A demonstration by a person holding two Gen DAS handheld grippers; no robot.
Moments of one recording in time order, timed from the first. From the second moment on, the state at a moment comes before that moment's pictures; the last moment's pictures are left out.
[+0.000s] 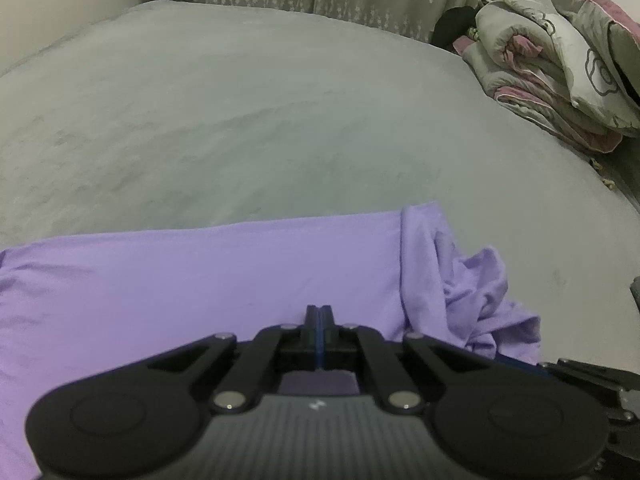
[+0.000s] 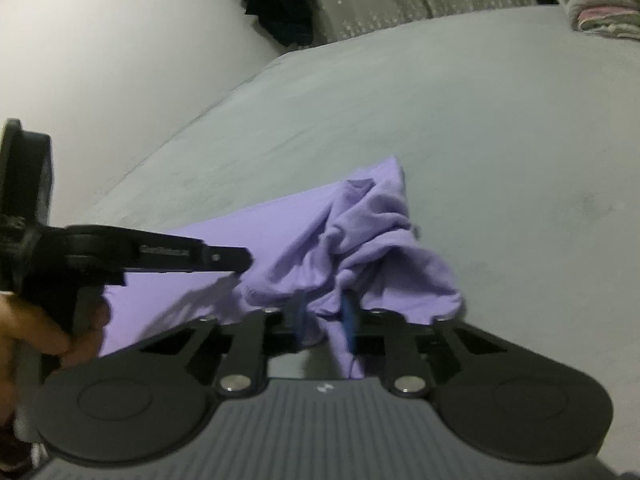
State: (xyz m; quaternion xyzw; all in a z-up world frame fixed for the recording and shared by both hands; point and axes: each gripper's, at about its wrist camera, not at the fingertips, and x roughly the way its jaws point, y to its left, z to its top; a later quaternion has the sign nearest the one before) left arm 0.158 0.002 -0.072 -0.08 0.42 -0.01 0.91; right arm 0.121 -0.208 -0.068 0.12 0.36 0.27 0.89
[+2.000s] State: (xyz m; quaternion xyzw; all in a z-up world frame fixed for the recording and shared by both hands) left arm 0.247 -0.121 -0.062 0.09 0.48 -0.14 0.86; right arm 0.137 -0.235 -0.066 0.03 0.35 0.19 0.92
